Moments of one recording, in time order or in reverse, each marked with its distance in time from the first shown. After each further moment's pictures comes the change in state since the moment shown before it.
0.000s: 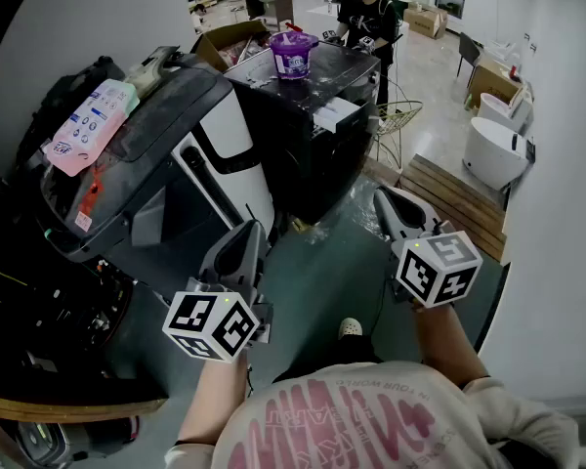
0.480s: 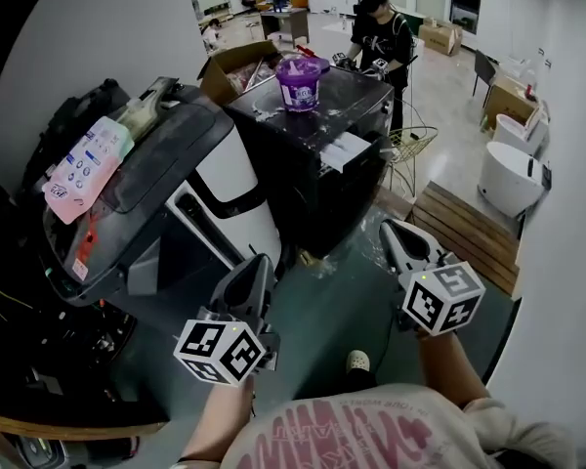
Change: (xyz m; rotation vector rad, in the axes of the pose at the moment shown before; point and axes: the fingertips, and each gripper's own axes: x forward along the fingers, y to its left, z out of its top) left arm 0.083 0.014 -0.014 -0.035 0.034 0.043; right arm 0.059 -0.069 0.000 0.064 0.015 0.059
